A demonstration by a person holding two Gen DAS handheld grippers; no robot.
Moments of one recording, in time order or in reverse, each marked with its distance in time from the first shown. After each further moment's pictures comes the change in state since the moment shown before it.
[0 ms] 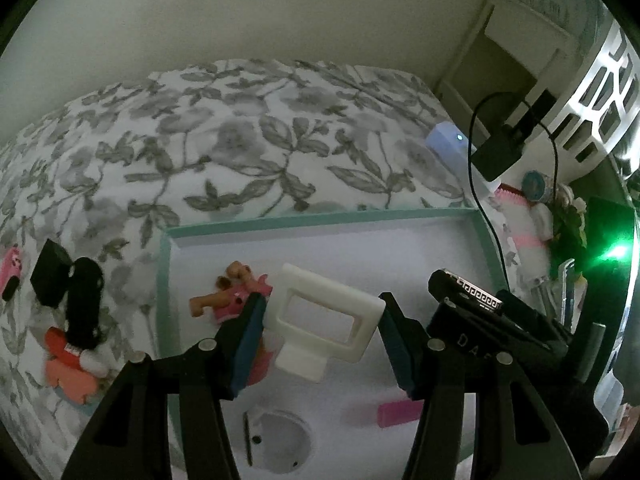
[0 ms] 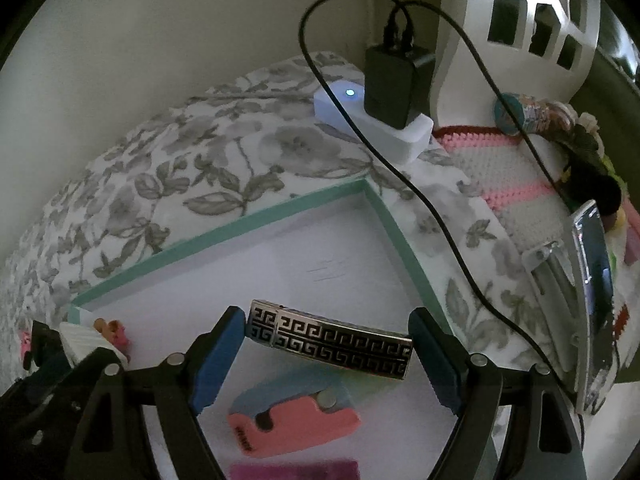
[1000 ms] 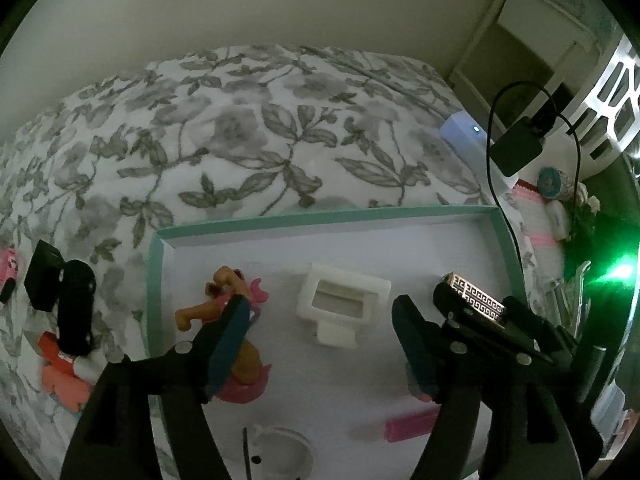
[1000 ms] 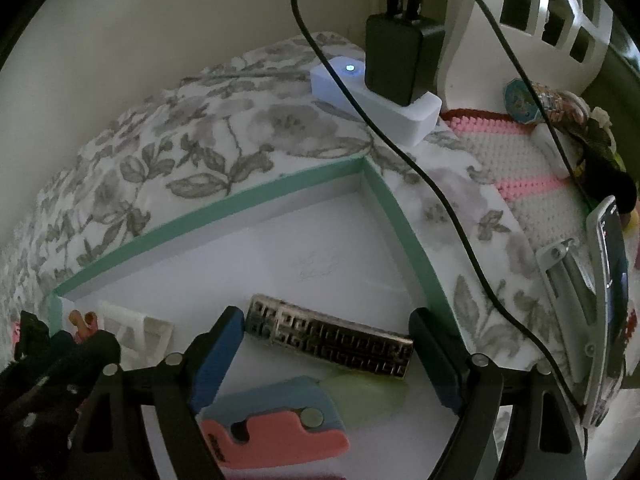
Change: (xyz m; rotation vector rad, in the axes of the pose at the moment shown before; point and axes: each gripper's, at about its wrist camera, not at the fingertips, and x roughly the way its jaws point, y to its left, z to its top) left arm 0.015 0.002 0.007 -0.005 0.032 0.032; right arm 0.022 -0.004 -0.002 -0.024 0.048 0.002
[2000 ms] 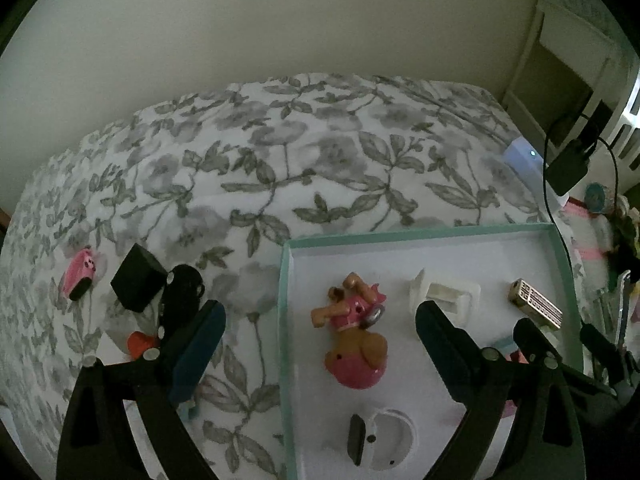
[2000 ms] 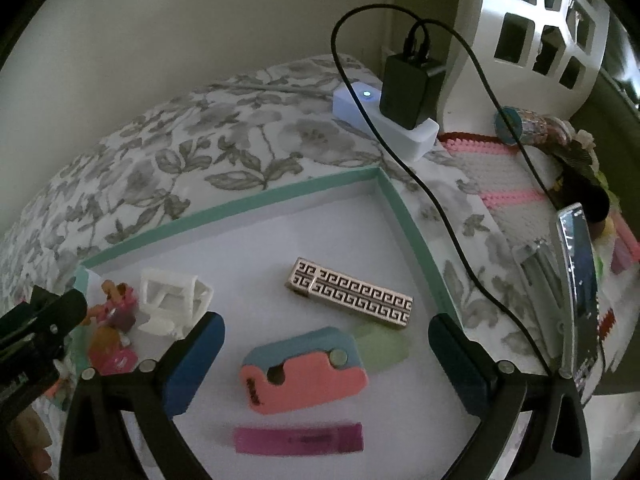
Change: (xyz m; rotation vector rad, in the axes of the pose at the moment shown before) left arm -0.034 0.044 -0.008 -0.024 -0.074 0.207; right arm -0.045 0.022 -0.021 -0.051 -0.051 -0.020
